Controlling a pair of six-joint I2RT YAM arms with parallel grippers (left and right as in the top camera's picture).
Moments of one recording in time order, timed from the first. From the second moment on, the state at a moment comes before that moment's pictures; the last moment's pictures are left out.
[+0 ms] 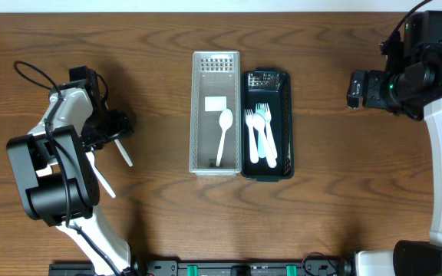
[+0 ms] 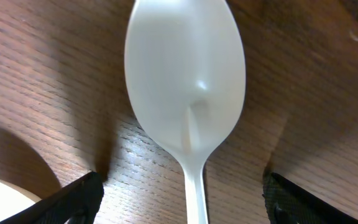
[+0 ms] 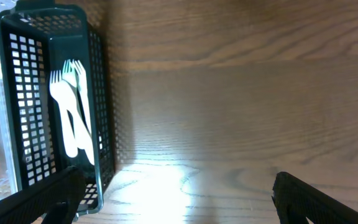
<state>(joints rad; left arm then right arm) 0.23 2.01 1.32 -0.88 0.01 -0.23 -0.03 1.58 1.77 -1.39 -0.03 0.12</state>
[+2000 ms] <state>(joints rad) 0.06 1.79 1.35 -1.09 -0.01 -0.23 -0.03 1.58 1.77 -1.40 -0.05 0.12</state>
